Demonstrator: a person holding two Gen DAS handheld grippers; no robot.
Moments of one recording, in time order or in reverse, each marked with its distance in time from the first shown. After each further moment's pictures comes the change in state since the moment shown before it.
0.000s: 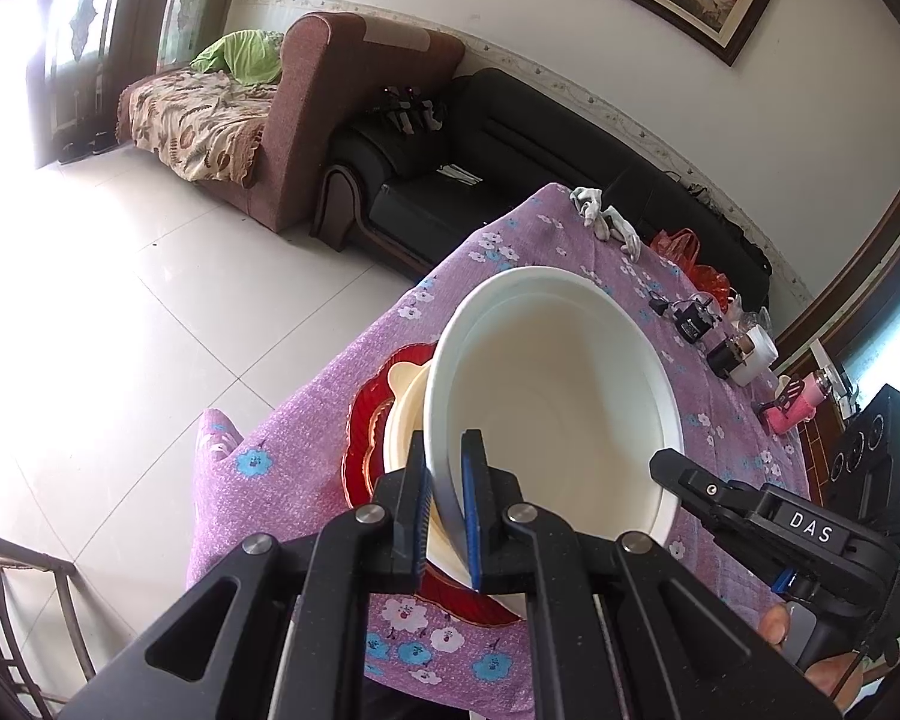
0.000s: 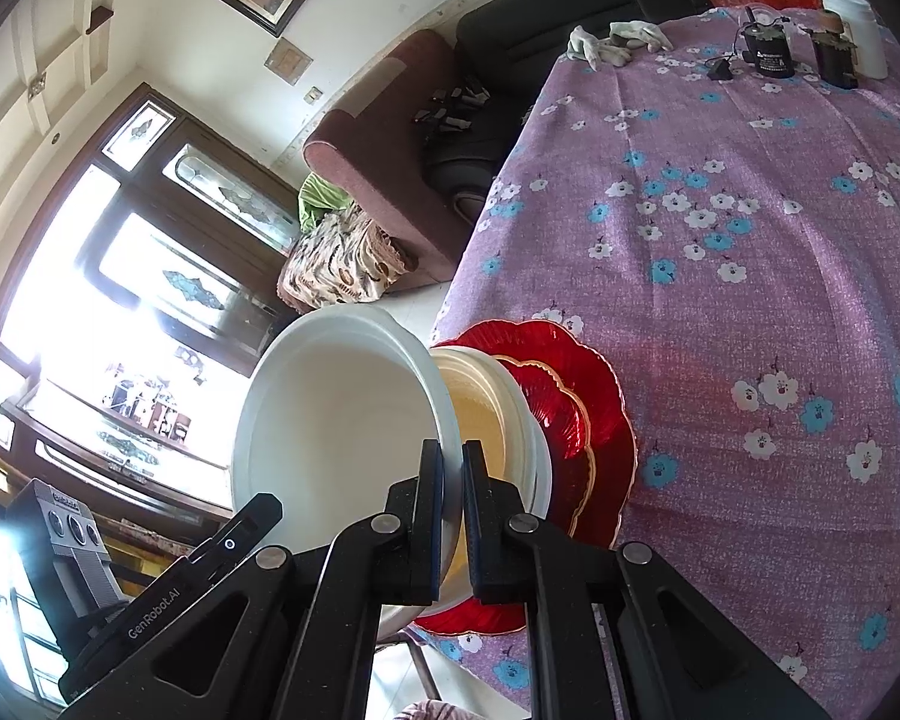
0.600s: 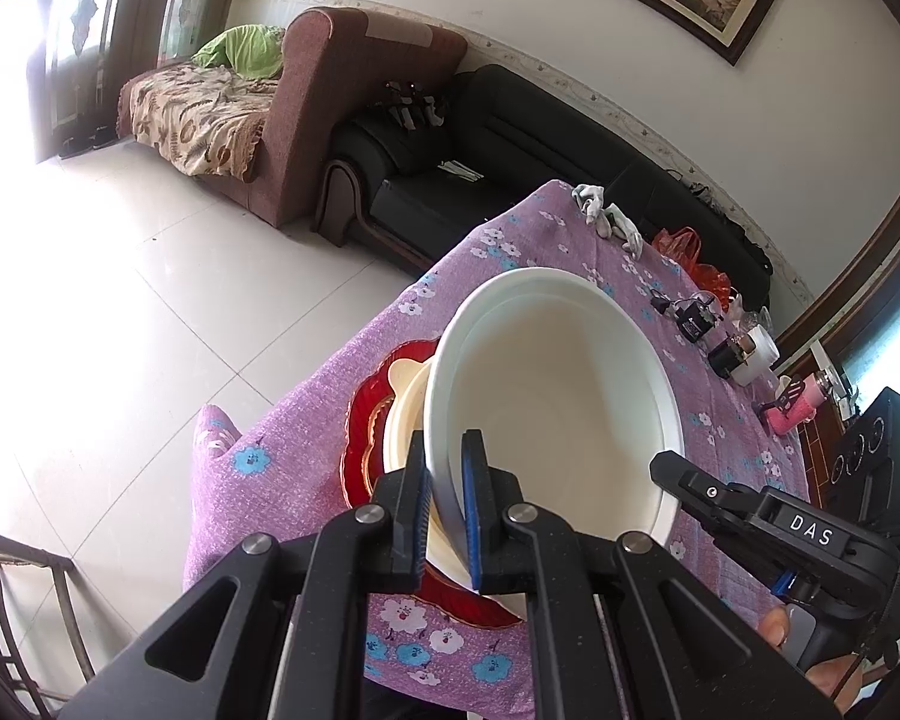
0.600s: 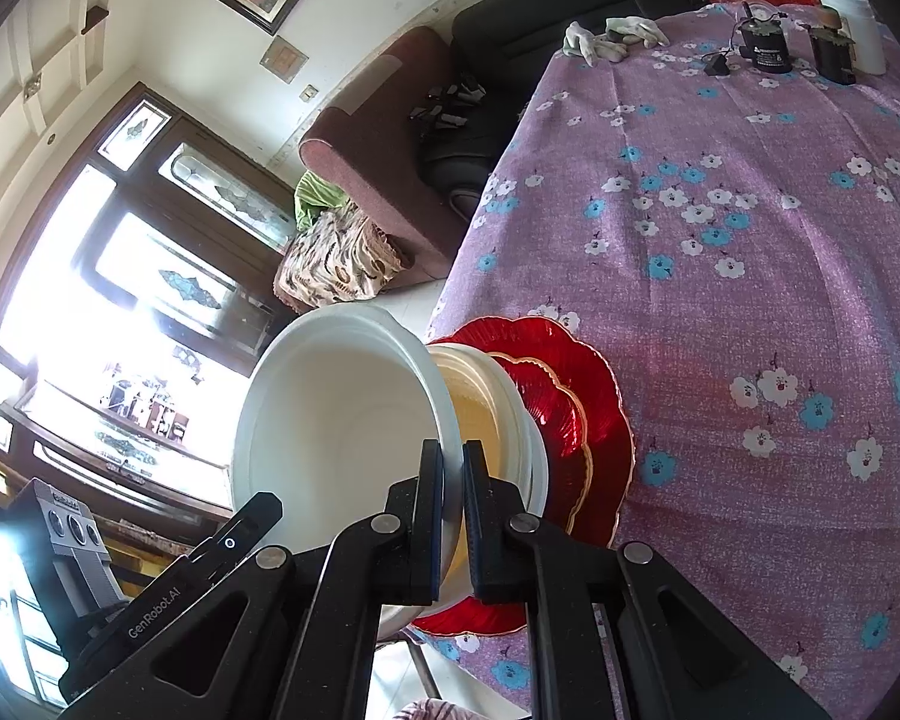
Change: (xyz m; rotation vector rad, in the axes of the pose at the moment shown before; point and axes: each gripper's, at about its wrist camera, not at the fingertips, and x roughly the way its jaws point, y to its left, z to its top) left arm 0.010 0.006 -0.003 -0.007 0.017 -0.002; right arm 0.002 -0.001 0.001 0.007 0.009 -0.006
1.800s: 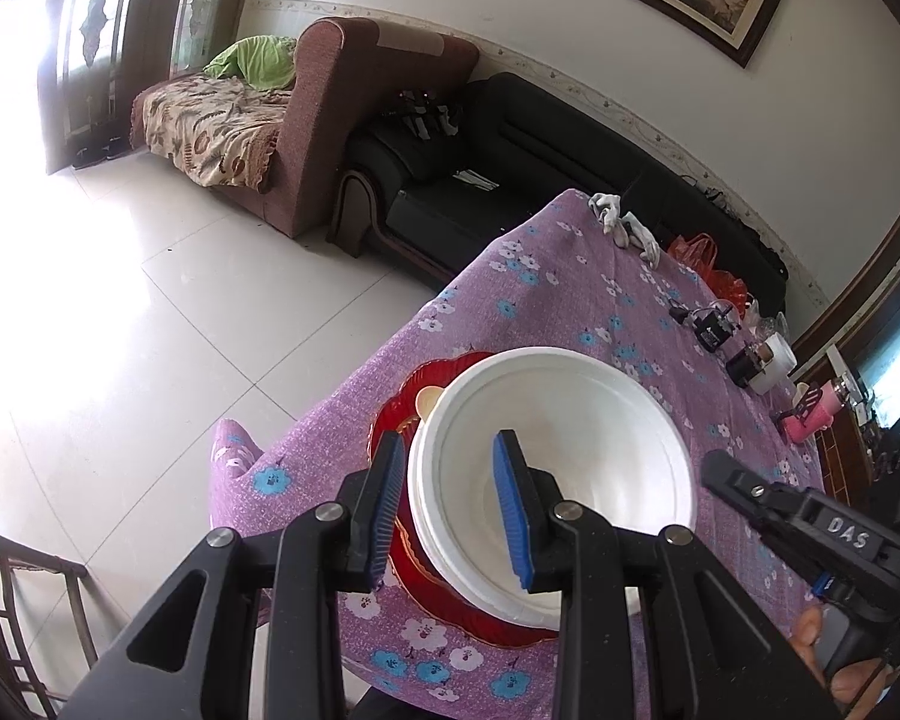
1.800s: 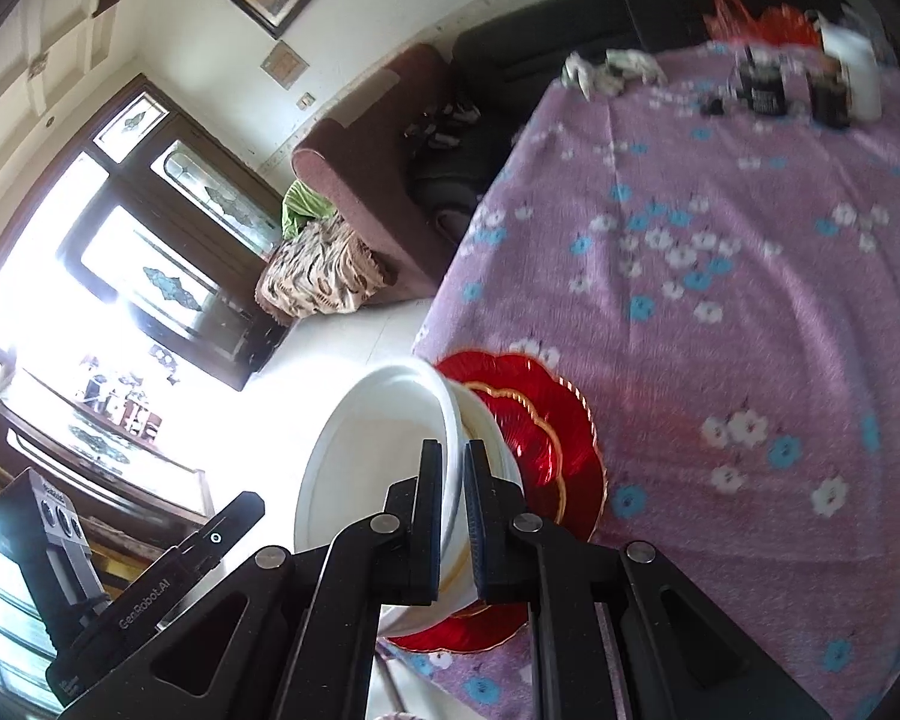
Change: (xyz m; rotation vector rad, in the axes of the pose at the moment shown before) left arm -0.001 -0.001 0.015 0.008 -0.025 0.042; right arm -0.012 0.010 0.008 -0.070 -0.061 -0.069
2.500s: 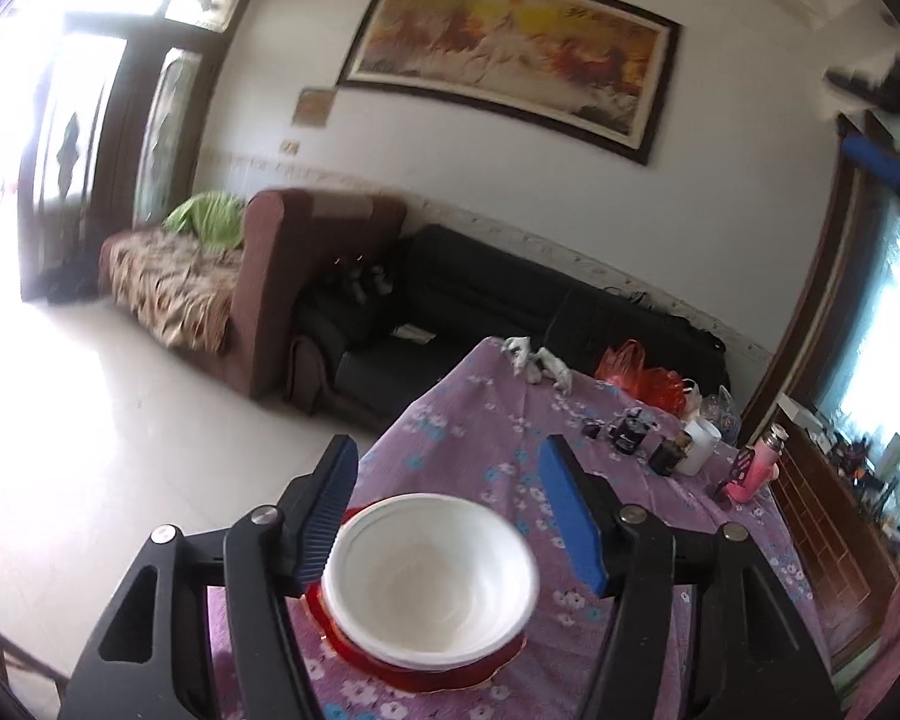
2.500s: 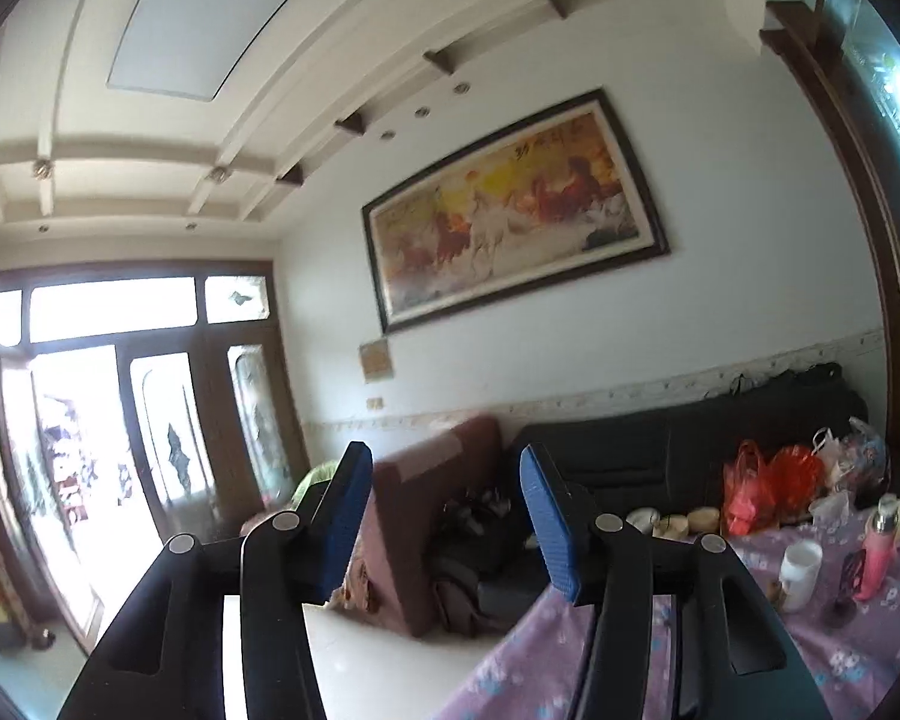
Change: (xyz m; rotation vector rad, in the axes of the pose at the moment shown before) left arm -0.108 -0.076 -0.002 0.164 -0.383 -0.100; right arm -0.260 0.152 0.084 -0.433 -0.813 -0.030
